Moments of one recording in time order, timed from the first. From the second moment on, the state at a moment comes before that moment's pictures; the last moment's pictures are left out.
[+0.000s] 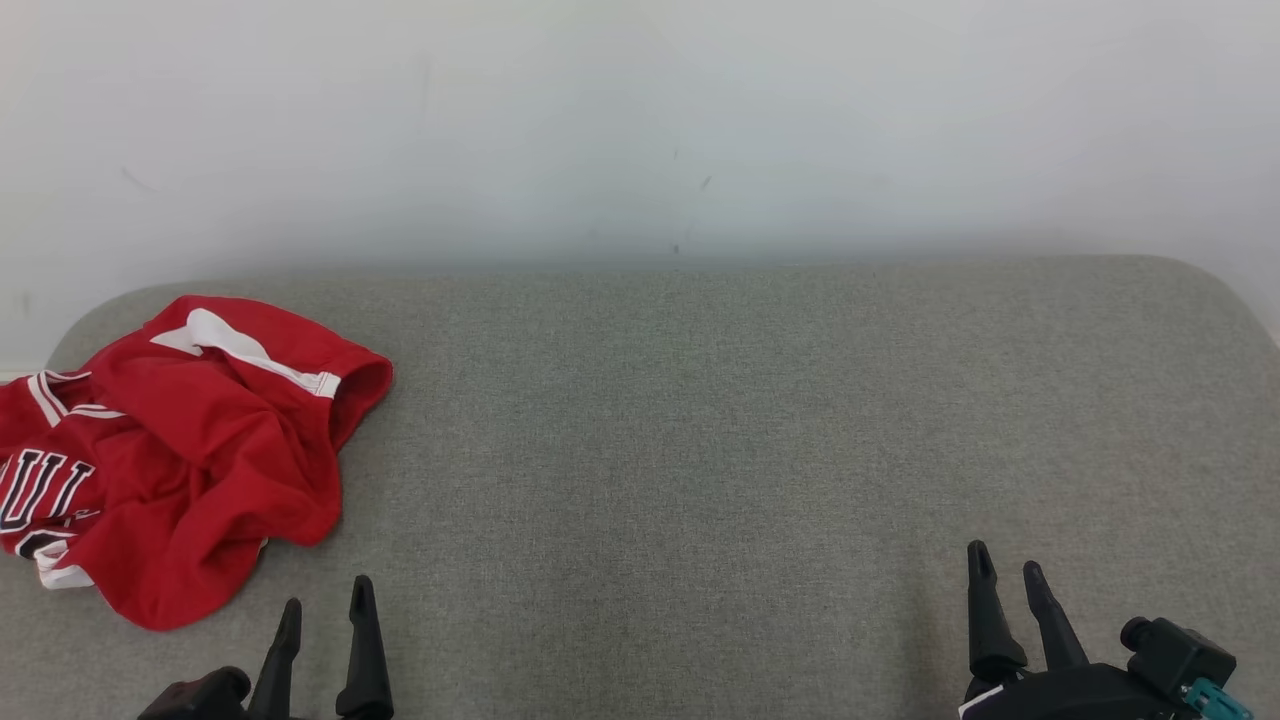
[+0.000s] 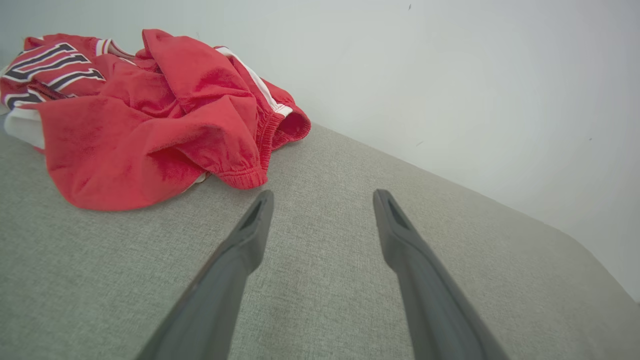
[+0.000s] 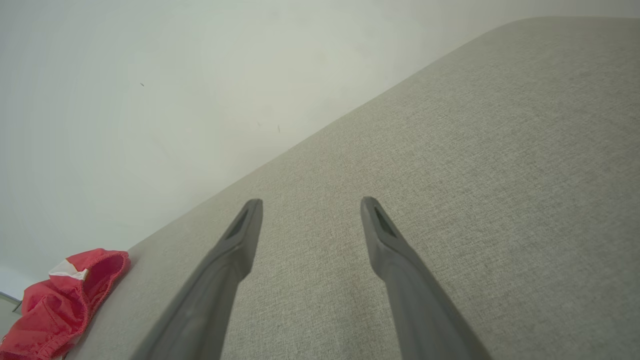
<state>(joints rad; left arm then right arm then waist) -0.01 0.06 -0.03 0.20 -0.50 -0.03 -0.14 -0.04 -0.05 -0.10 0.29 0.54 0.13 -0.14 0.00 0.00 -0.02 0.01</state>
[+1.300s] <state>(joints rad) 0.00 0.08 -0.09 0.28 -0.20 -0.03 -0.23 -0.04 -0.05 -0.10 0.37 0.15 0.13 -0.23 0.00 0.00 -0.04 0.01</state>
